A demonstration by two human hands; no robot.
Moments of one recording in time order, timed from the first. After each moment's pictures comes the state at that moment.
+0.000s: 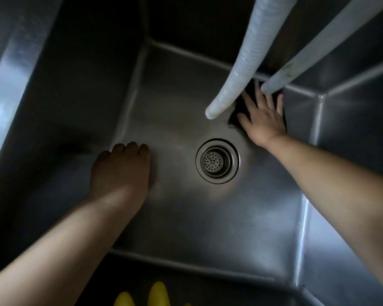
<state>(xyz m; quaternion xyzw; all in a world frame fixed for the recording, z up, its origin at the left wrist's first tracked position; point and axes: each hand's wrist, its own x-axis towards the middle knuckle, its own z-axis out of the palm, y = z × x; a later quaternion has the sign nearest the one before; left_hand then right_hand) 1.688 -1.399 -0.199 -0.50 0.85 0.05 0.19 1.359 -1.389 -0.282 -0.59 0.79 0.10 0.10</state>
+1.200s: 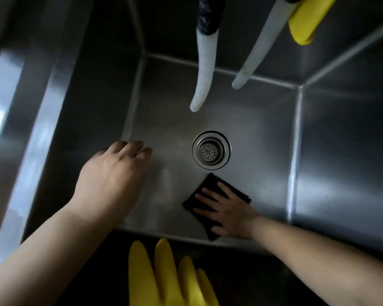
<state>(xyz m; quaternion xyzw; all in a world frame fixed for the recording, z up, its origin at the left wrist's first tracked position) 1.717 -1.375 -0.107 -0.38 0.92 0.07 0.08 1.489 -1.189 -0.269 -0.86 0.47 0.18 0.11</state>
